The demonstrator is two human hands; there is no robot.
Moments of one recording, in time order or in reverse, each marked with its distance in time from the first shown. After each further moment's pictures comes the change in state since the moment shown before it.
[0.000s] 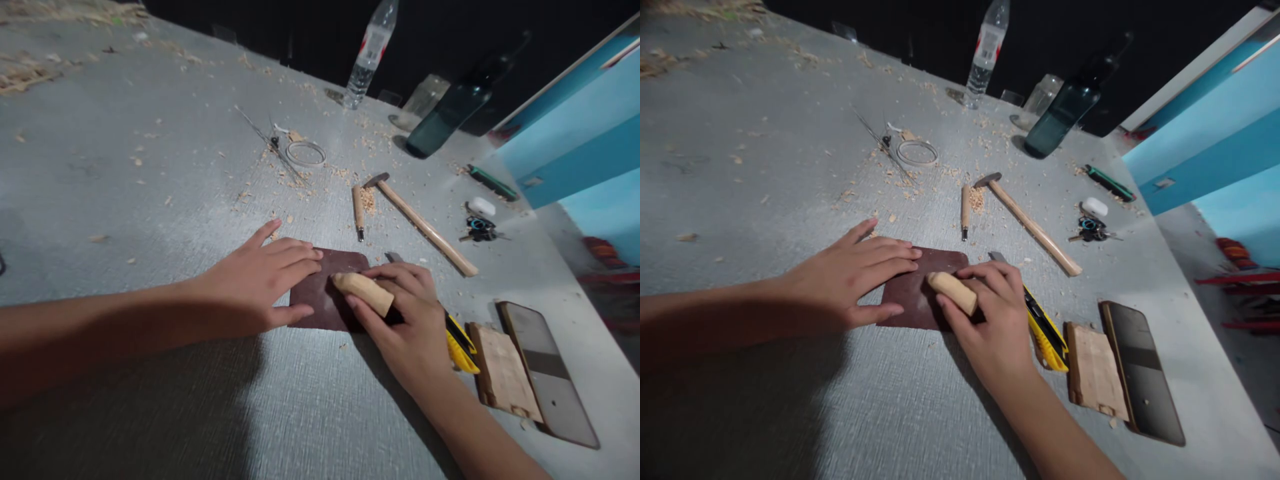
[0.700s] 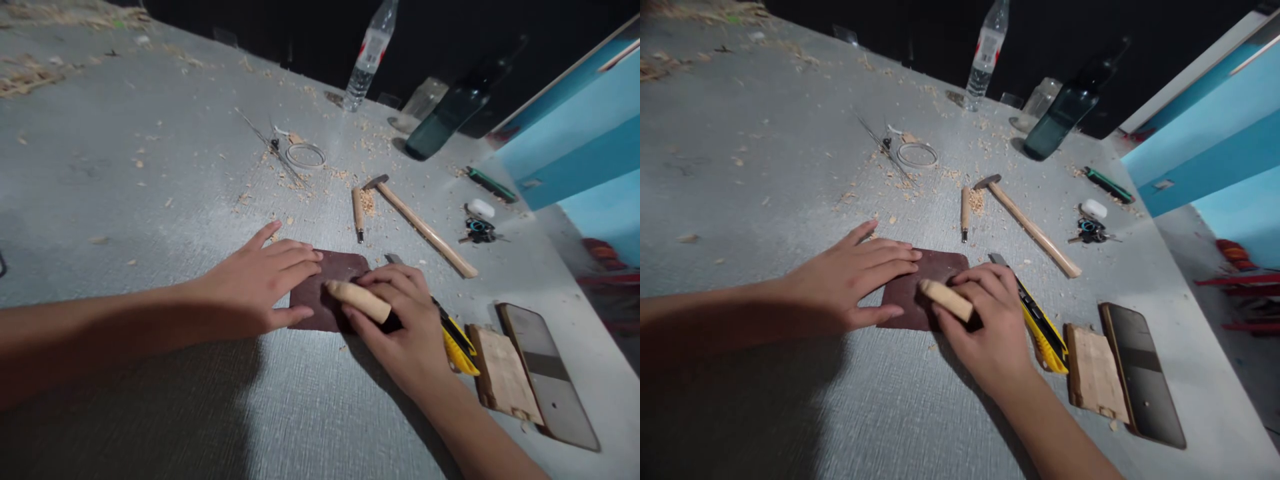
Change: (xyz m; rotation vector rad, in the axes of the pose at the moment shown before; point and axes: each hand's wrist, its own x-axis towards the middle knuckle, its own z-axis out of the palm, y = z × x) left_hand 0.000 0.000 0.000 -0.002 -0.012 -0.014; right_hand 0.000 0.000 0.001 0.033 -0.037 -0.024
